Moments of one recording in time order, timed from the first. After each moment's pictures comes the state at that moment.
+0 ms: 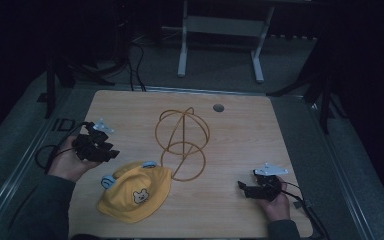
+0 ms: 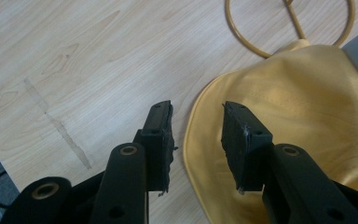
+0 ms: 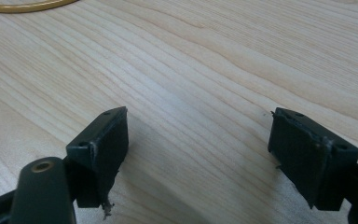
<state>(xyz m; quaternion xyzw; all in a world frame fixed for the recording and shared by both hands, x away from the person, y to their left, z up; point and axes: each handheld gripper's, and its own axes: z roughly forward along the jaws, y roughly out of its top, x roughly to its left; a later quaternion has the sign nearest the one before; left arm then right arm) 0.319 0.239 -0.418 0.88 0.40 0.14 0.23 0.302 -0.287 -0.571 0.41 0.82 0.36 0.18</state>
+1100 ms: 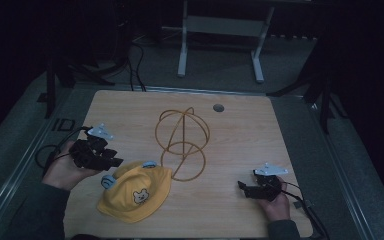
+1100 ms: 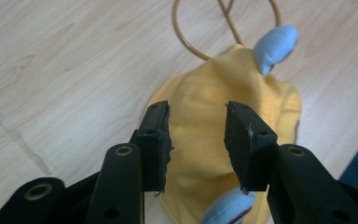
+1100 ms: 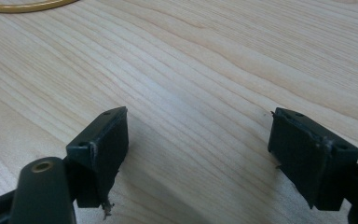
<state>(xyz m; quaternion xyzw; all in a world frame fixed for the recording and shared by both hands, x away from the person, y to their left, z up) 0.293 0.230 -0.402 0.89 0.36 0.09 0.26 0.302 -0.287 -0.571 0.41 0.82 0.36 0.18</state>
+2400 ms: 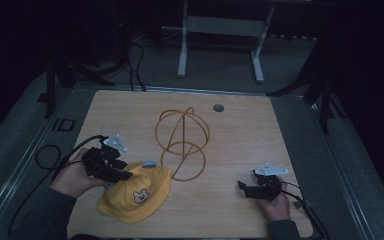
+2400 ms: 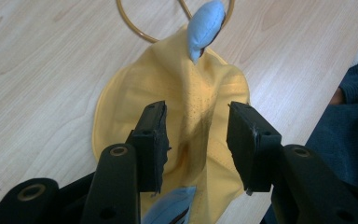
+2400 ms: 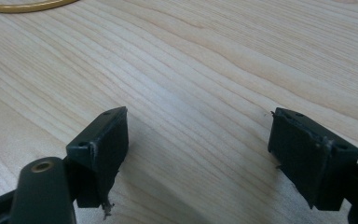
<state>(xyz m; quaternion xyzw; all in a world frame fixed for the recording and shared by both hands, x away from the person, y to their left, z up) 0.281 0.200 -0.409 0.92 0.31 0.05 0.23 0.302 -0.287 -0.571 0.41 0.82 0.36 0.18</state>
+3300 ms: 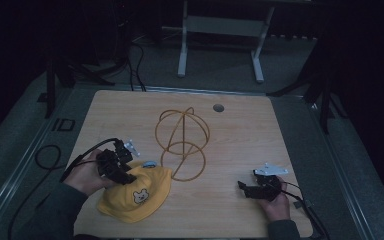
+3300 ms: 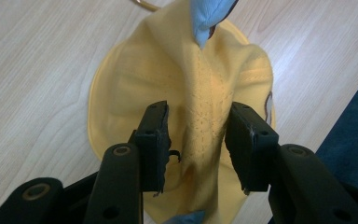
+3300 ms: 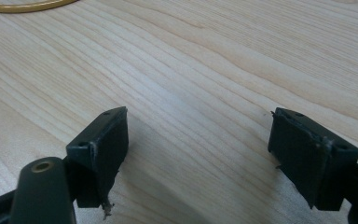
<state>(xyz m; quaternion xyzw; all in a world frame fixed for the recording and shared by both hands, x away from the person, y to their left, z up) 0.295 0.175 -0.431 0.94 0.30 0.04 0.14 0.302 -0.287 -0.571 0.41 0.82 0.36 0.18</state>
